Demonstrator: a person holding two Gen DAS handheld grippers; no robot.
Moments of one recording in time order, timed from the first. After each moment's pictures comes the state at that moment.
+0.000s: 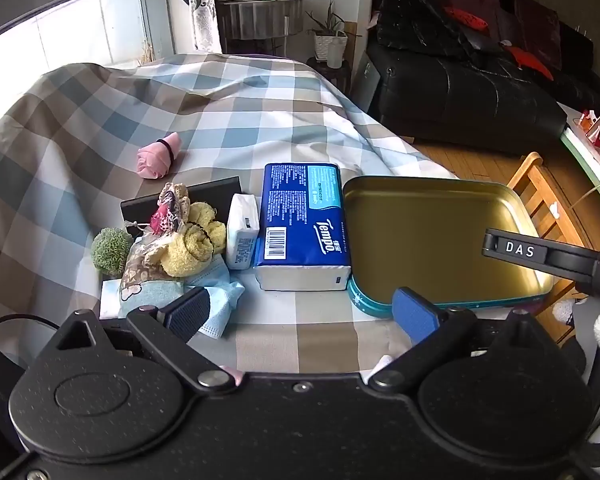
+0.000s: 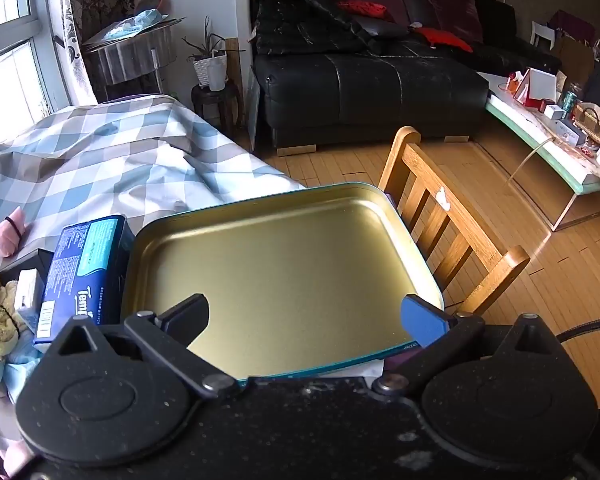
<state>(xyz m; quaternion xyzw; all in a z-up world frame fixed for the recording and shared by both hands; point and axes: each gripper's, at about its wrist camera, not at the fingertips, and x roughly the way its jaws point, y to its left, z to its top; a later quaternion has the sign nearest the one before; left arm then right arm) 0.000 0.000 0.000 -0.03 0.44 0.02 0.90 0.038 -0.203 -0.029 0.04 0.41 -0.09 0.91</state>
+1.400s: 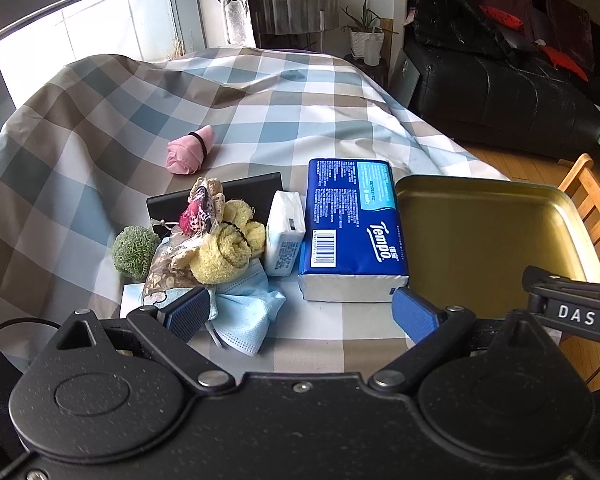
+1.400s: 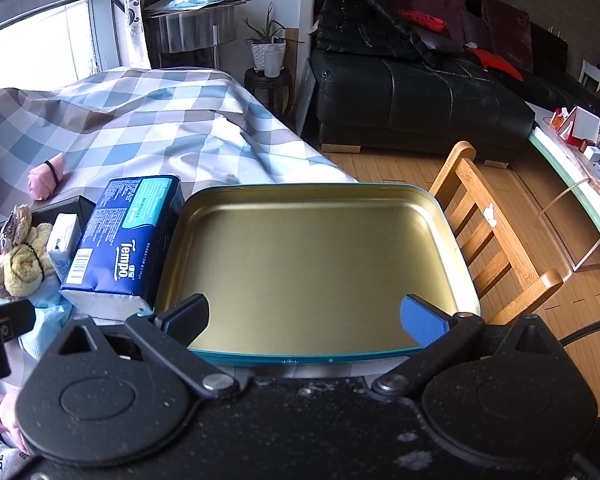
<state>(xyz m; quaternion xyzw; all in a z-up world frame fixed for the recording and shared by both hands) 0.021 0.016 -0.028 -0.01 0.43 0.07 0.90 0.024 -0.170 -0.025 -0.02 0.42 -0.01 0.91</state>
